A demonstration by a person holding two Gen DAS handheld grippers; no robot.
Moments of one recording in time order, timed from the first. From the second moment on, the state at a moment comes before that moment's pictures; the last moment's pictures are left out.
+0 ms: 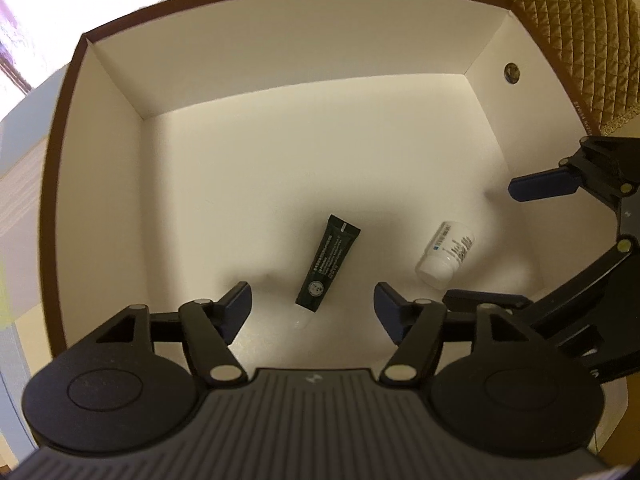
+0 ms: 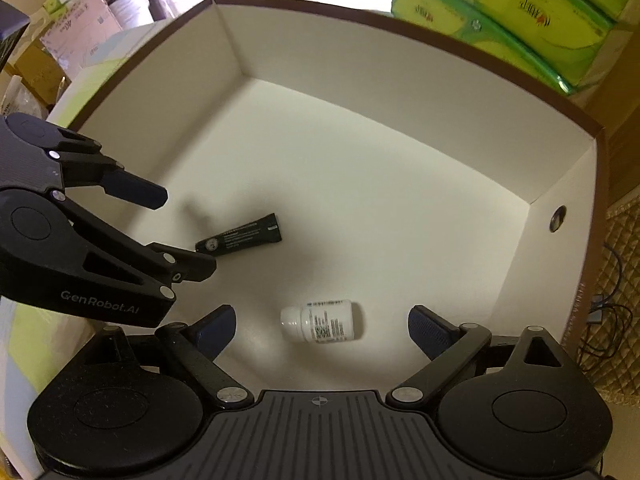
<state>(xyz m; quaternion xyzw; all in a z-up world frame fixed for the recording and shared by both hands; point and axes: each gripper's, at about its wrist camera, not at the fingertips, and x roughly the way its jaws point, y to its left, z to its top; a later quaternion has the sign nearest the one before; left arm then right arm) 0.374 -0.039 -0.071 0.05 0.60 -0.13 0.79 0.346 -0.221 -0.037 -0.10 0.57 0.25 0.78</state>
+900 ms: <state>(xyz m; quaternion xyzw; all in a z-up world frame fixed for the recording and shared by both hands) 0.243 -0.014 0.040 0.07 0.46 -0.14 0.87 0.248 -0.244 0.059 -0.04 0.44 0.24 0.87</state>
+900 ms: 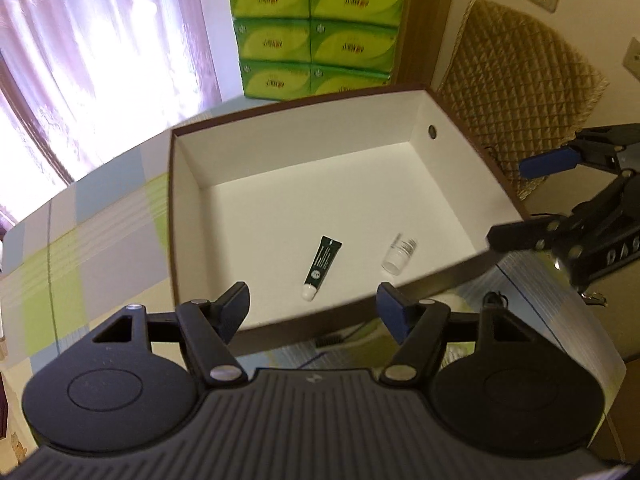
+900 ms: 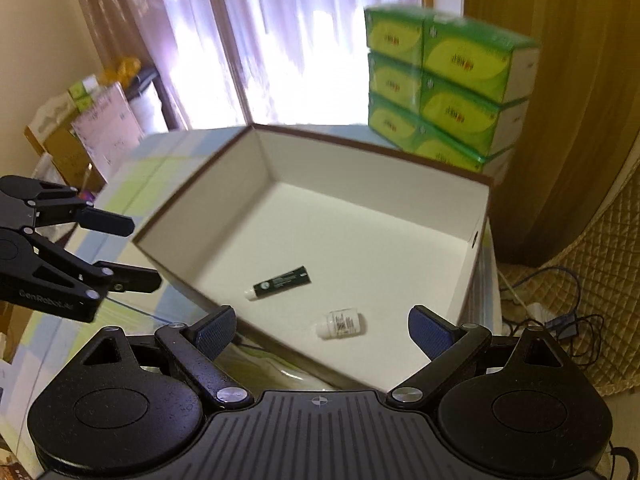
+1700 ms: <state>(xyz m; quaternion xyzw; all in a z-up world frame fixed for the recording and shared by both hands) 0.104 0.011 -0.010 0.00 0.47 -0.13 0.87 0.110 -0.260 -0.009 -0.04 0.42 0.23 0.88</state>
